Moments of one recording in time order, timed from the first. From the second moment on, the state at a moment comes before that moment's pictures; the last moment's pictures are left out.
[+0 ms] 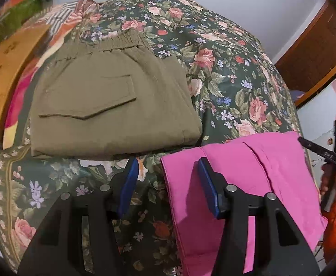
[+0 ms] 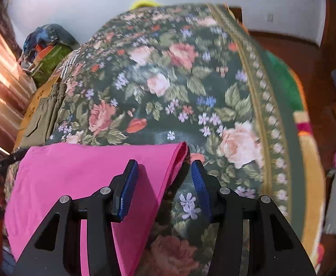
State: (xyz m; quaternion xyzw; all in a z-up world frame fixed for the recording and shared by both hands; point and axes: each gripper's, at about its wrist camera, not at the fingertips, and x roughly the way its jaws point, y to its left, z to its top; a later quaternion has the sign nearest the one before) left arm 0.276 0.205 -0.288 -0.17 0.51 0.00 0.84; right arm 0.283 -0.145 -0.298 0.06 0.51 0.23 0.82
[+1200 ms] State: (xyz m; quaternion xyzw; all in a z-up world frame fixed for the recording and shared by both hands) left arm 0.253 0.185 -0.276 -0.13 0.49 0.00 0.86; right arm 0.300 -0.109 -0.296 0.00 0.46 0.25 0.85
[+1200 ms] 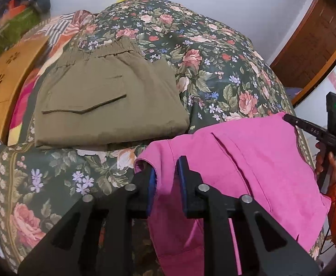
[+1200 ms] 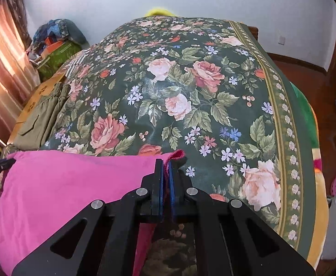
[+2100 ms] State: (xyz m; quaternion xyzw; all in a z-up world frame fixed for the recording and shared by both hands) left arm 0.151 0.097 -0.254 -0.06 0.49 -0.03 0.87; right arm 0.140 -0.096 -0.269 -0.04 0.49 0.34 0.80
